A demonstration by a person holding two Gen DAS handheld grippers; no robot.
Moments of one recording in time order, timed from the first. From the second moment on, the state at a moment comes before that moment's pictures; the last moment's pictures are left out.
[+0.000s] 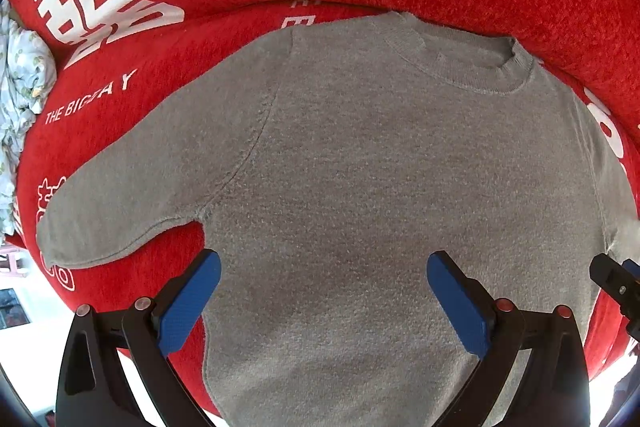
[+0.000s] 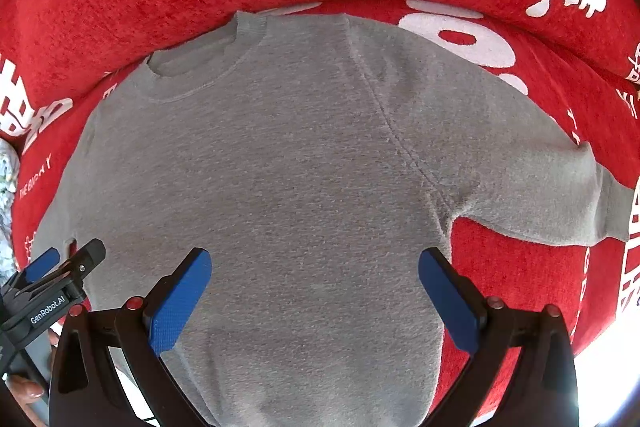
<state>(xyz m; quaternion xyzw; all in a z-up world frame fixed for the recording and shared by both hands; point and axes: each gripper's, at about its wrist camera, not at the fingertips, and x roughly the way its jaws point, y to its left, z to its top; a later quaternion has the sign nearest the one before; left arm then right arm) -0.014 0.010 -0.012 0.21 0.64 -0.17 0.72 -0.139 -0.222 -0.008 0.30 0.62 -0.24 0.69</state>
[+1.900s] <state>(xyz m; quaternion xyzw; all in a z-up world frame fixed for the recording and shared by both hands) -0.001 0.019 -0.018 0.19 0.66 -0.17 0.71 -0.114 -0.199 -0.010 0.28 0.63 -0.24 0.68</state>
